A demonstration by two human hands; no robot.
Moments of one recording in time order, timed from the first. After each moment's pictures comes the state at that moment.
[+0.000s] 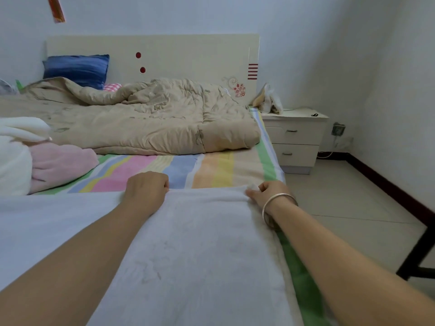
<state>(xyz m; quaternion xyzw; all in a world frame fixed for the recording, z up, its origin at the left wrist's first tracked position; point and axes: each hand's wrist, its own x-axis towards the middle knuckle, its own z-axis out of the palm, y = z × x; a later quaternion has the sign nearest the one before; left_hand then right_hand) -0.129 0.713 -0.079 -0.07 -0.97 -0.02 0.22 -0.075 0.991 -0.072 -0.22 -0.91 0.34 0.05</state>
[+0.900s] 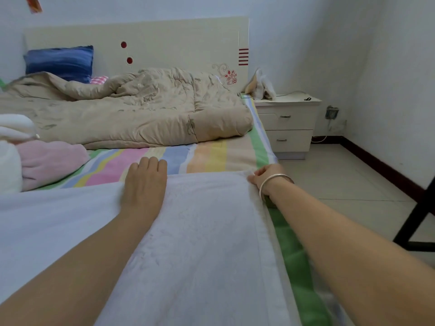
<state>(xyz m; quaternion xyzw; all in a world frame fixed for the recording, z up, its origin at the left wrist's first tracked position) -0.103 0.732 -0.091 -0.13 -0.89 0.12 0.41 -0.089 1.012 -0.077 -0.24 -0.87 0.42 0.07</state>
